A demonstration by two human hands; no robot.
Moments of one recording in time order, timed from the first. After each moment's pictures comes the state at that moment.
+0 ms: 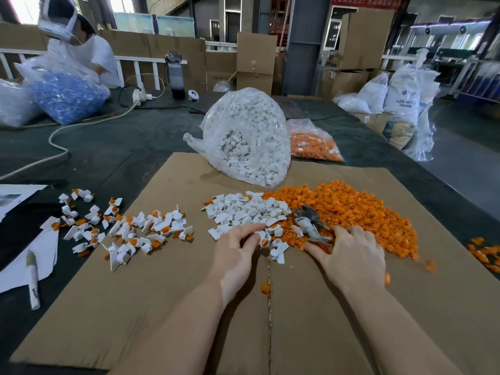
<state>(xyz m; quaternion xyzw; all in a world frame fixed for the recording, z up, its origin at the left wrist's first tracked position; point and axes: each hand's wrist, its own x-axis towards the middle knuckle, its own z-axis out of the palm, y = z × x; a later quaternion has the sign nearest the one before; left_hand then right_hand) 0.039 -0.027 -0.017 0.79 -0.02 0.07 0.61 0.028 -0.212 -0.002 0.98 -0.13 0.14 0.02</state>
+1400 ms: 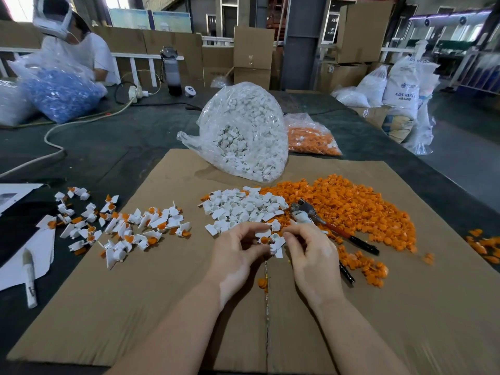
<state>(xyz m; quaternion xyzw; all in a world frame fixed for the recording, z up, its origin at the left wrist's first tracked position) 0.031 -0.029 -0.014 0.78 -0.06 0.05 0.62 0.015 -0.167 -0.017 0.86 0.07 0.28 -0.41</state>
